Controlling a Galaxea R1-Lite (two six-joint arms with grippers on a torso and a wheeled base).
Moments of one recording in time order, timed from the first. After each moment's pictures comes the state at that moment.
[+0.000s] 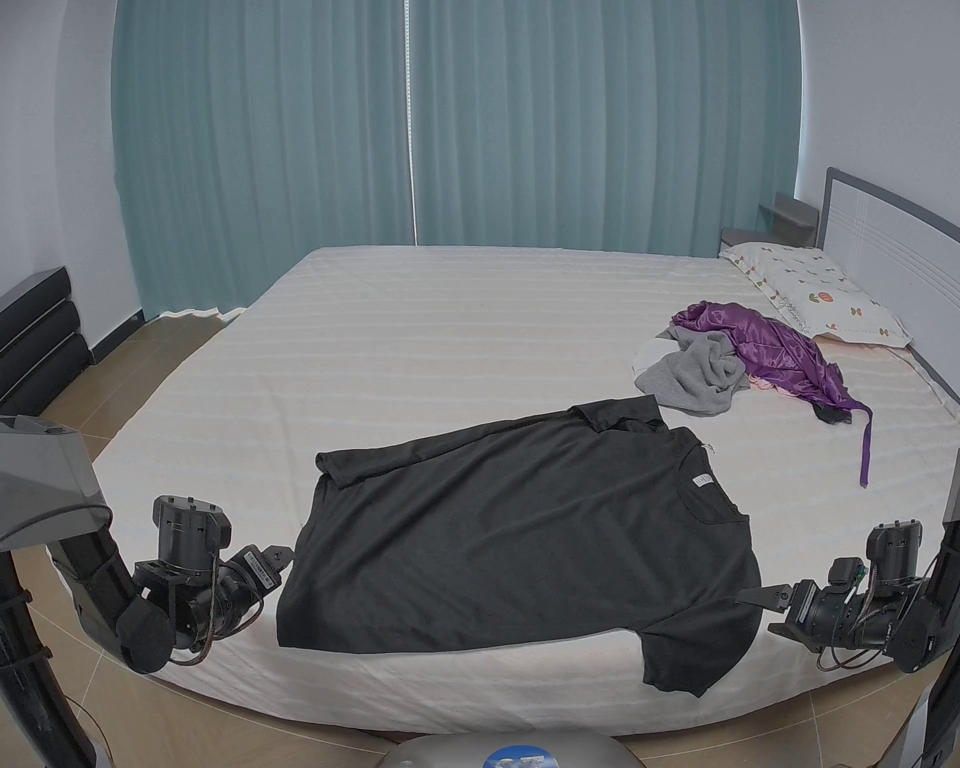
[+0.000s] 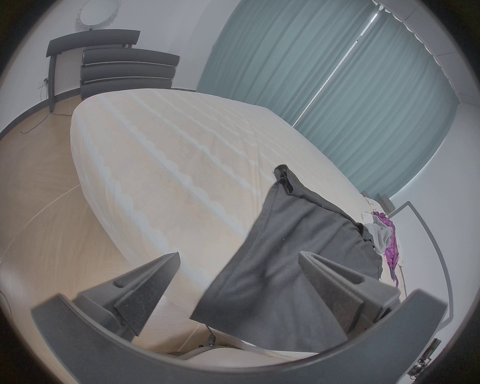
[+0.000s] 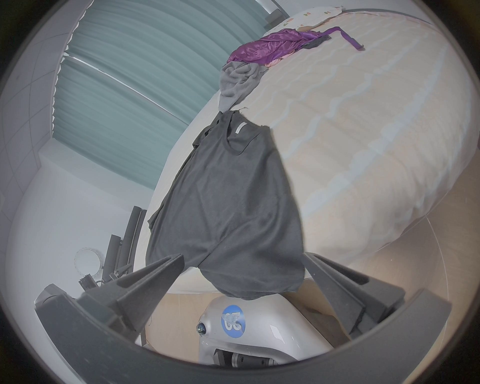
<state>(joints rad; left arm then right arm) -0.20 2.02 -0.33 -0.98 0.17 -0.80 -0.06 2.03 -0.02 -1.25 0.46 0.60</state>
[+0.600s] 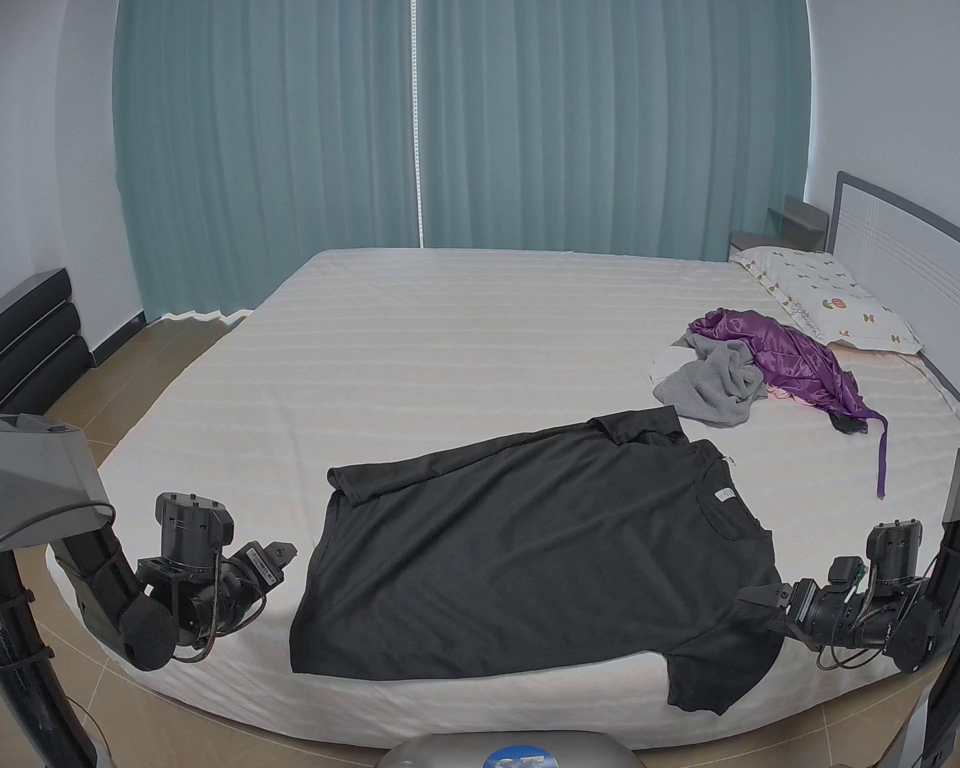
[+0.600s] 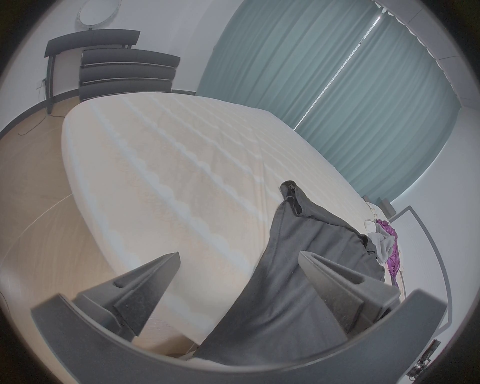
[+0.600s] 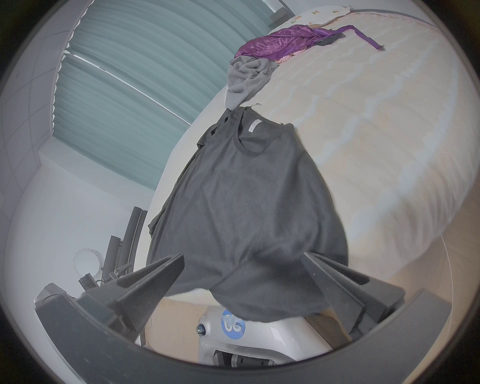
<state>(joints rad) -0.20 2.02 -0.35 -0.98 0.17 -0.80 -0.06 2.03 -0.02 -1.26 0.45 0.60</state>
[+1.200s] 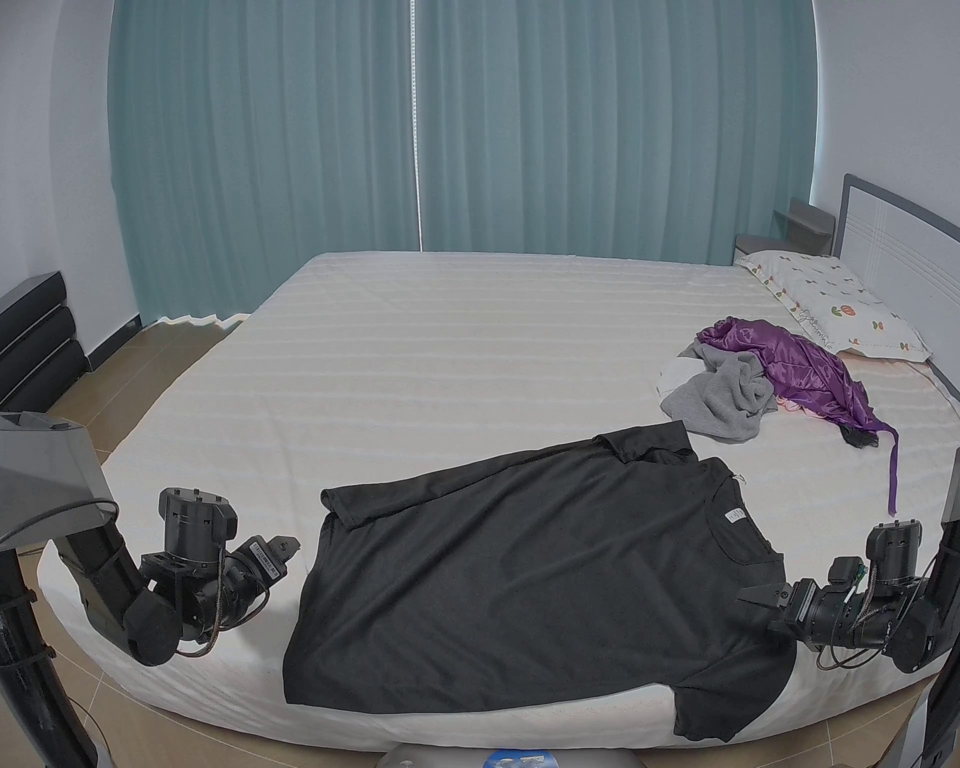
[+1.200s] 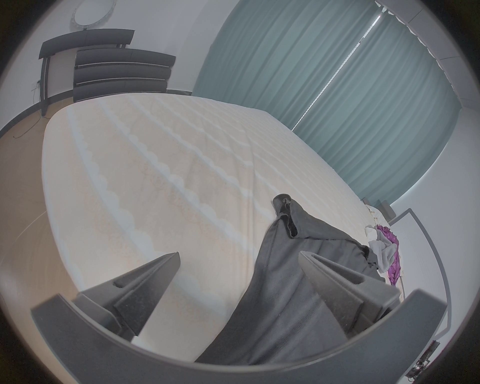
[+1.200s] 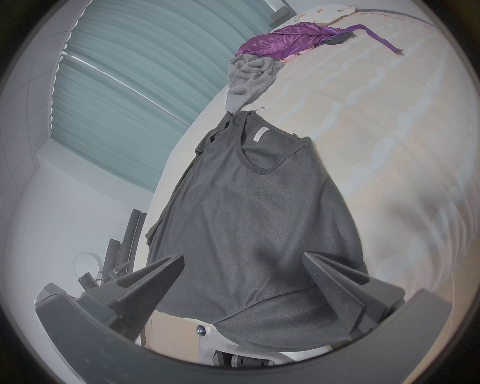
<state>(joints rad) -0.20 2.03 -0.37 -0.98 0.17 -0.80 -0.06 2.04 -0.02 -1.27 0.45 0.60</state>
